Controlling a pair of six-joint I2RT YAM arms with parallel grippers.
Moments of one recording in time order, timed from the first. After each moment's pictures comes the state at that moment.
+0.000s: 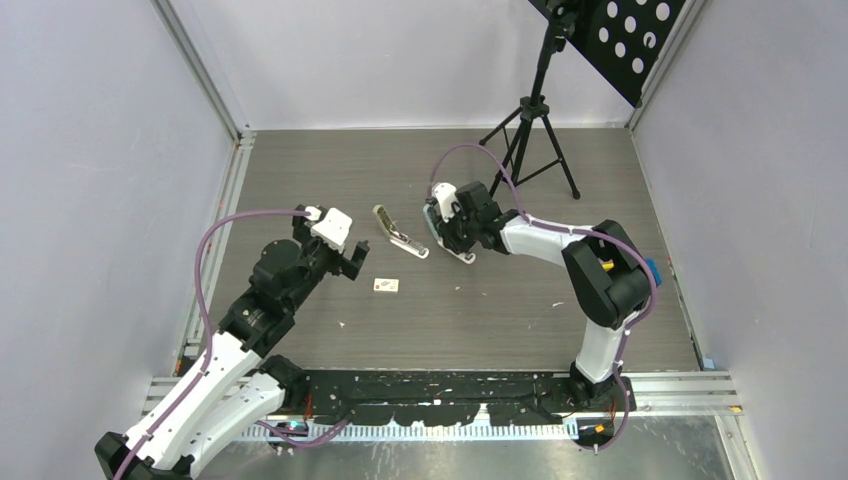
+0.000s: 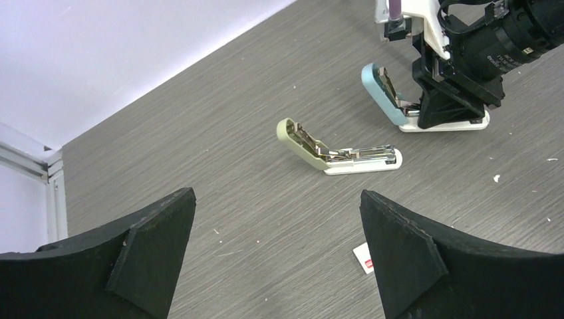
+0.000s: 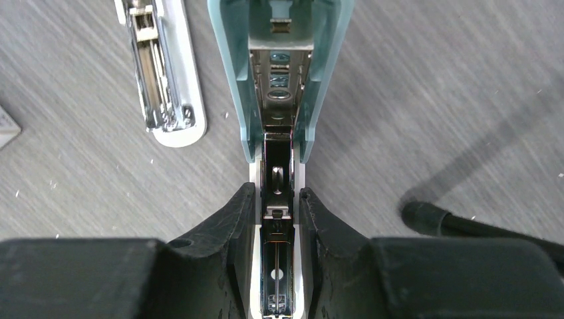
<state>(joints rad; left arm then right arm) -0.56 0.65 0.65 -0.15 -0.11 0.26 0.60 1.82 1.09 -0.10 -0.15 -0.20</state>
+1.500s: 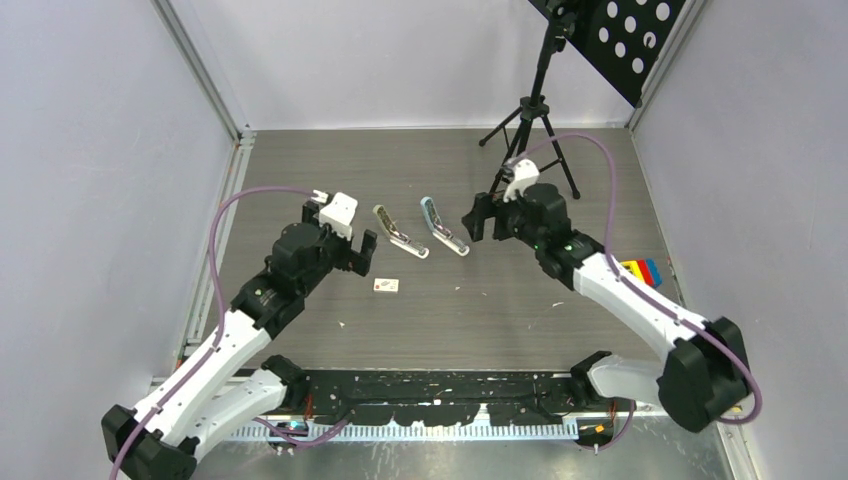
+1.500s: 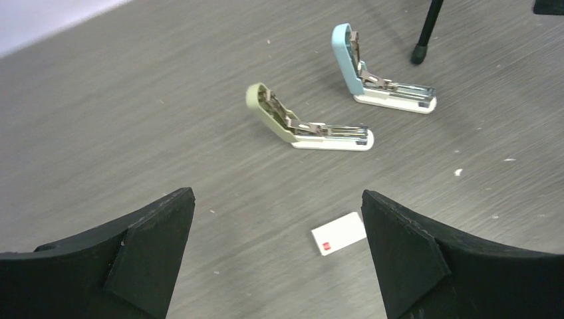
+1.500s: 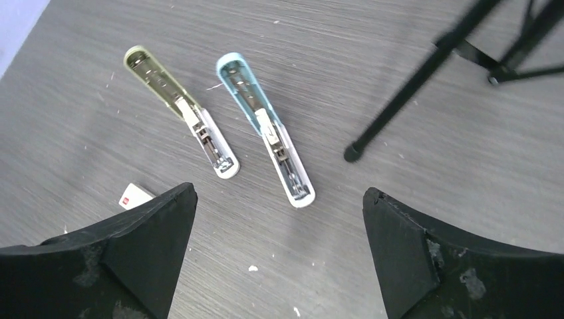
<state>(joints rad) -0.56 0.78 0.71 -0.23 -0.13 0.10 0.51 1.24 0.86 -0.01 -0.06 0.20</state>
